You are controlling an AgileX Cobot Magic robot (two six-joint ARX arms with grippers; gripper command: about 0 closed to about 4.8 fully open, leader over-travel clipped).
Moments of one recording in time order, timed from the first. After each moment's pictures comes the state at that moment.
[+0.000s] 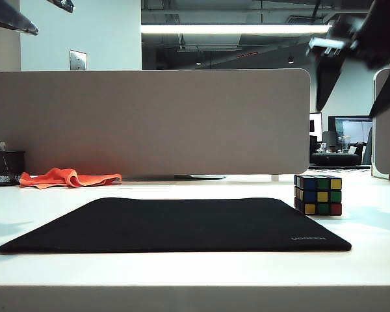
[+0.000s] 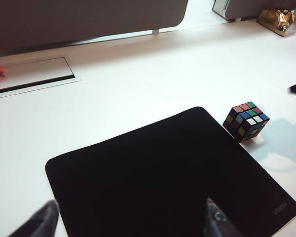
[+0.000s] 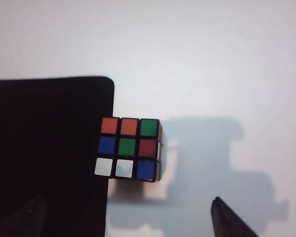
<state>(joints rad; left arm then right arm) -0.22 0.90 0.86 -0.31 0.35 0.01 0.18 1.45 1.18 -0.57 0.05 0.21</state>
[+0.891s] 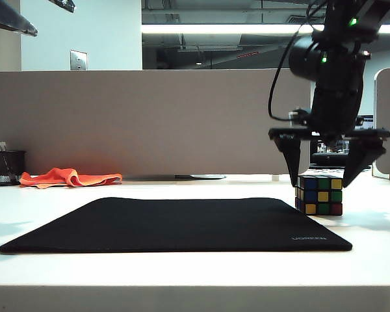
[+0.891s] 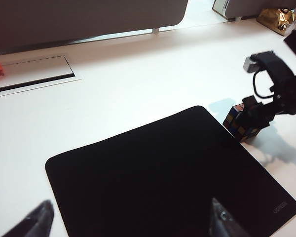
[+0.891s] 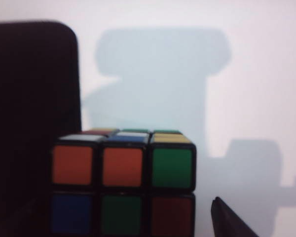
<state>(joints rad) -0.22 0.90 0.86 -0.31 0.35 0.01 0.25 1.89 1.42 -0.67 0.14 0.28</state>
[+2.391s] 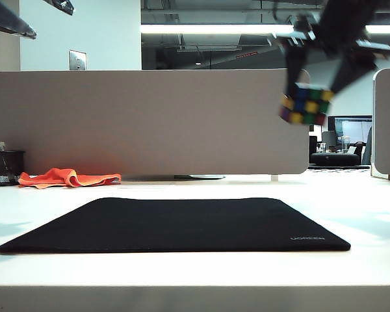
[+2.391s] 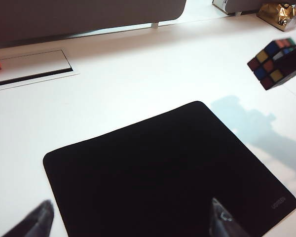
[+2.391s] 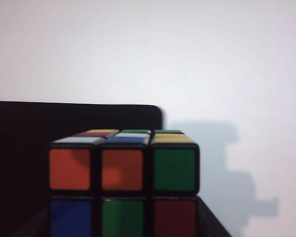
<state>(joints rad) -0.22 0.90 0.86 -0.33 0.35 0.01 0.31 1.56 1.42 -0.65 0.10 0.26</state>
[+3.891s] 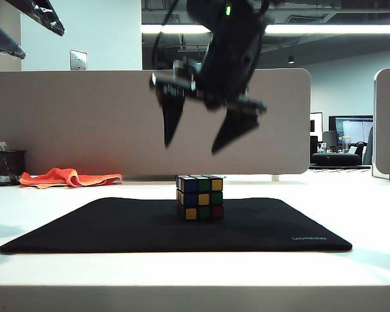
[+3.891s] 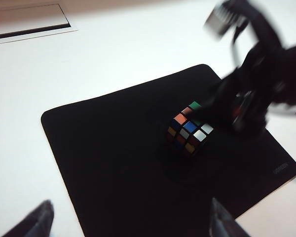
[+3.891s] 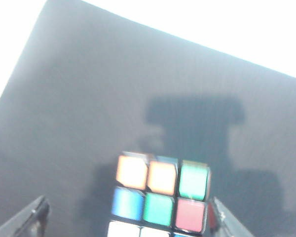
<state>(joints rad) -0.22 0.90 0.86 -0.47 0.34 0.03 0.63 1.85 1.51 -0.52 0.05 0.25</state>
